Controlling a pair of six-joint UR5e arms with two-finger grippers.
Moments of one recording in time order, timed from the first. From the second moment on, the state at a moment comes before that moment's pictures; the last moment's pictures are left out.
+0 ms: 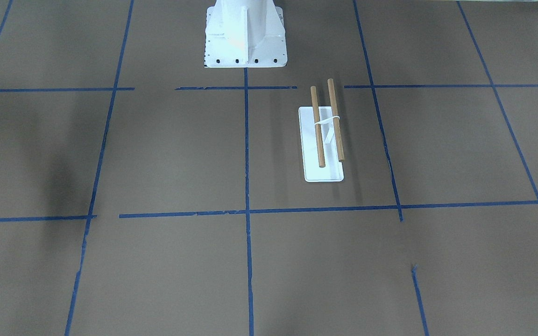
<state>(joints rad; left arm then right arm) -1.48 -1.68 -1.69 -2.41 -2.30 -0.83 1.14 -1.30 1.72 -1.03 1.79 0.34</state>
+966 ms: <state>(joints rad) -1.00 -1.92 -1.76 -2.56 -1.96 -1.74 0.67 -0.96 1.99 -1.70 1.41 0.63</state>
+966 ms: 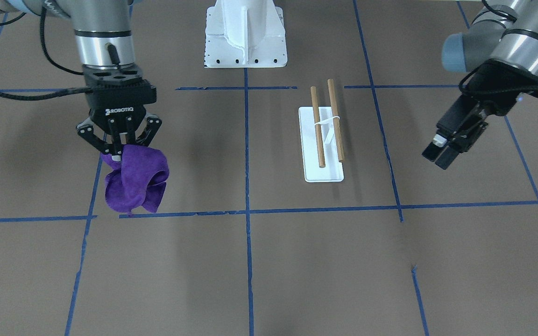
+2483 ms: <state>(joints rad) -0.70 -2.24 -1.75 -2.36 -1.99 -1.82 0.47 -0.86 2.01 -1.75 1.26 0.69</state>
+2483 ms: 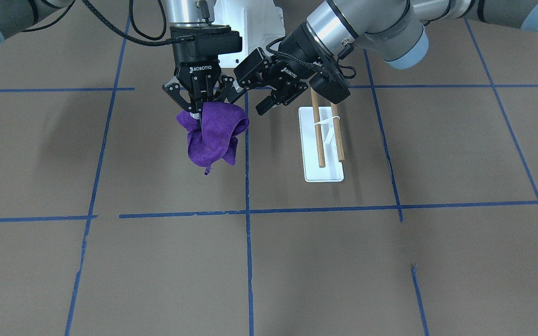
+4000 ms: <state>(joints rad) -0.73 -2.24 -1.76 -2.35 -2.08 -1.81 0.40 -0.88 2.06 -1.76 1.21 0.69</state>
